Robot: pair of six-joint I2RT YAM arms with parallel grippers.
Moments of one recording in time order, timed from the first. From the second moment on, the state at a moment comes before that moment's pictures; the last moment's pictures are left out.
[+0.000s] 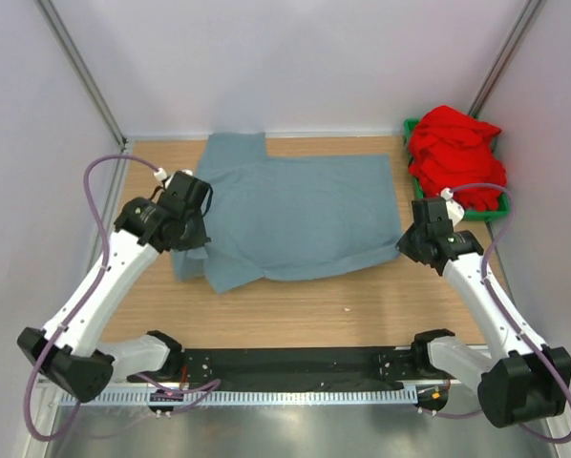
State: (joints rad) left arm -0.54 1.16 1.33 -1.24 -0.35 -0.65; right arm 0.17 1.00 0.83 -0.74 0.21 0.78
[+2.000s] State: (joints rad) left arm -0.14 1.78 1.75 -1.16 -0.21 -0.42; right arm 0.01 1.43 1.08 -0.54 0.11 0.58
